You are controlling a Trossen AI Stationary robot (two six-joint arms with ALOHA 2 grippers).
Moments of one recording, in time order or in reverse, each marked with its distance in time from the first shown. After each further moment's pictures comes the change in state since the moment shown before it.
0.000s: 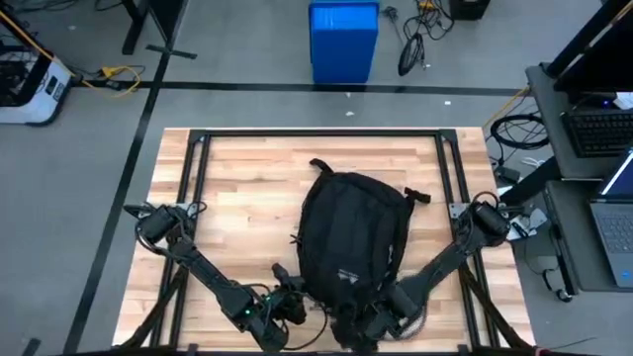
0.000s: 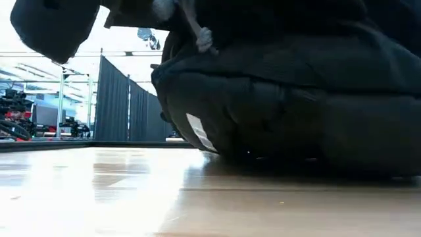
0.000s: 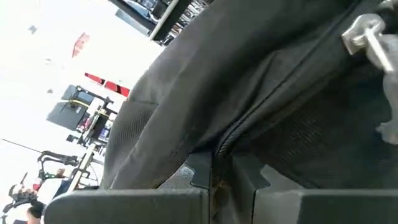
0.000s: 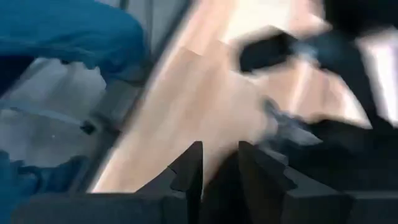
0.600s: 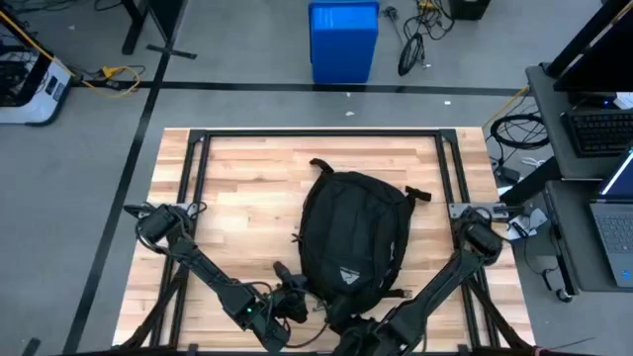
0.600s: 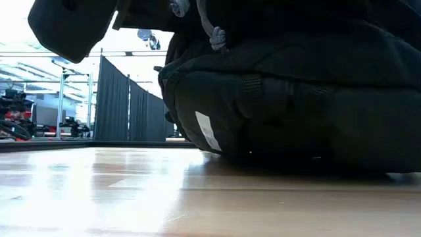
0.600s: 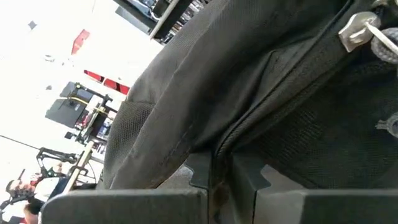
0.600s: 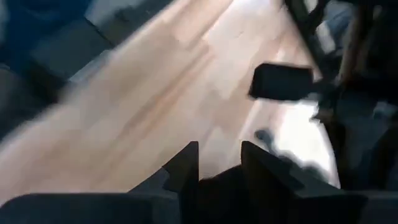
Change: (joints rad) left arm 0.008 0.000 0.000 0.011 0.012 -0.001; right arm 0.080 0.157 -0.002 0.143 0.412 -0.435
